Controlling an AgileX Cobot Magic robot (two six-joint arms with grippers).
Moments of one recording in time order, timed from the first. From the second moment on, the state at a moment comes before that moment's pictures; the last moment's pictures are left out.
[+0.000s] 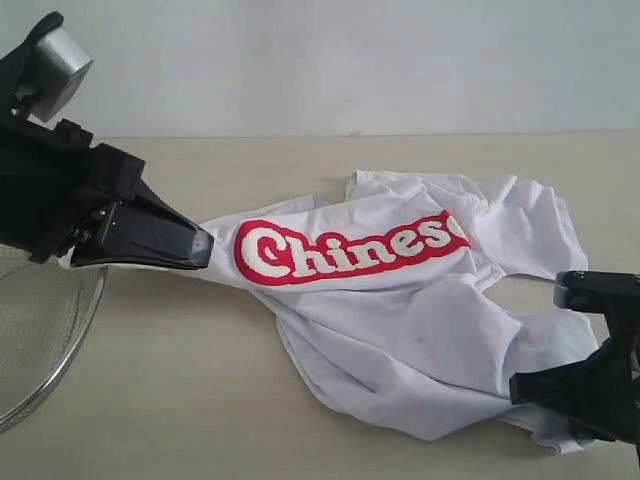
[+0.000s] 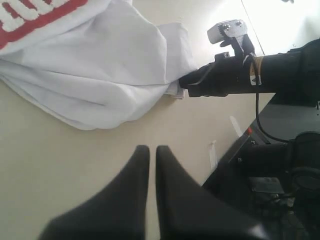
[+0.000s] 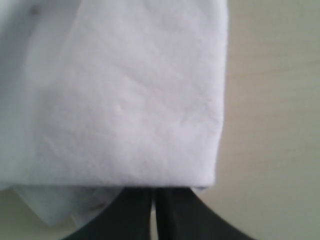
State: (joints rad) left arm -0.29 1.26 -0.85 -0.98 0.93 0.59; right arm 0.16 1.55 -0.44 -0.26 0.32 0.63
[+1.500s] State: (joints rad) left arm -0.29 1.26 -0.85 -0.98 0.90 0.60; right arm 0.15 1.22 -0.46 0.17 0.55 0.24
